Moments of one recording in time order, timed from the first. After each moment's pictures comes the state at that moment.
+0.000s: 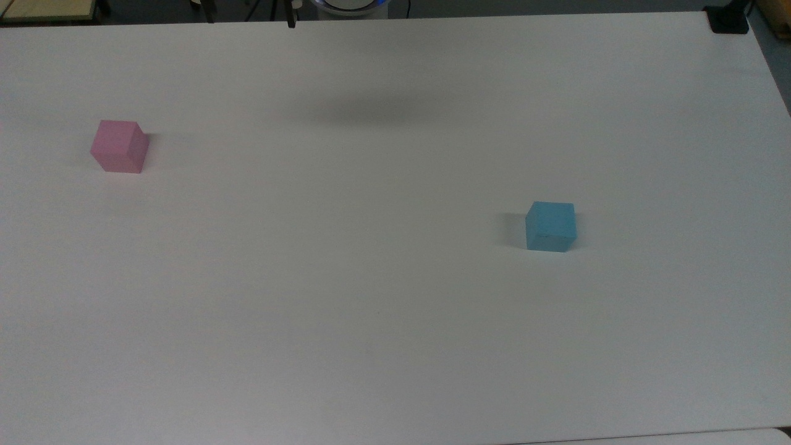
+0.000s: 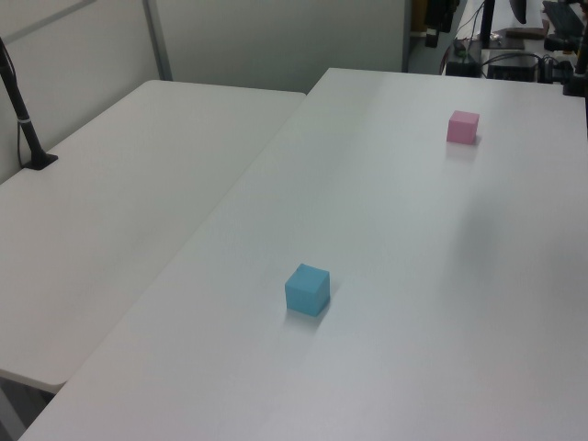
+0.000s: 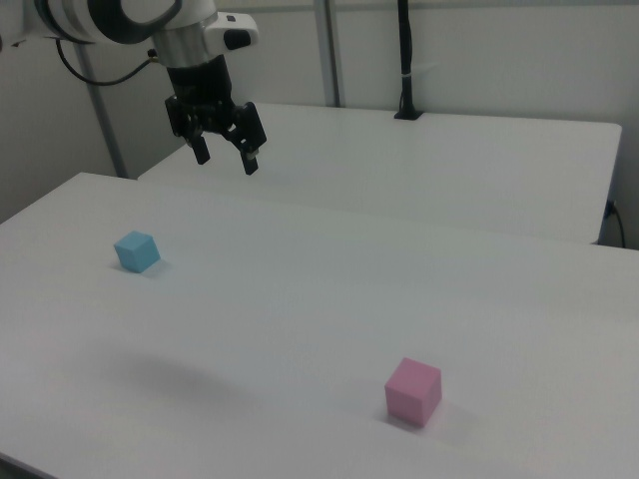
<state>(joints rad) -0.09 0.01 0.00 -1.54 0.00 1.65 -0.06</state>
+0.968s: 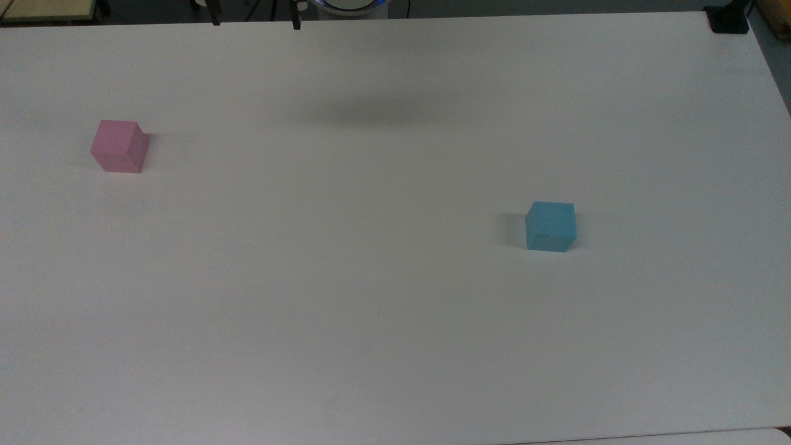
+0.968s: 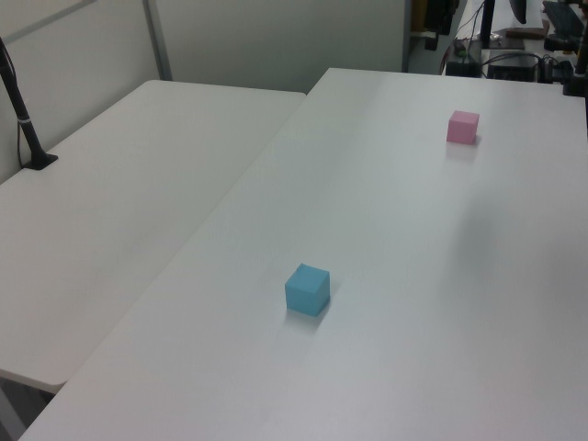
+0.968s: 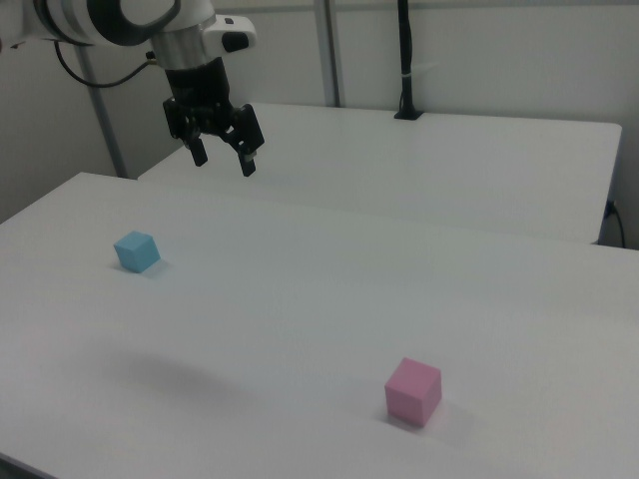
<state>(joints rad) -0.09 0.01 0.00 -1.55 0.00 1.65 -0.06</state>
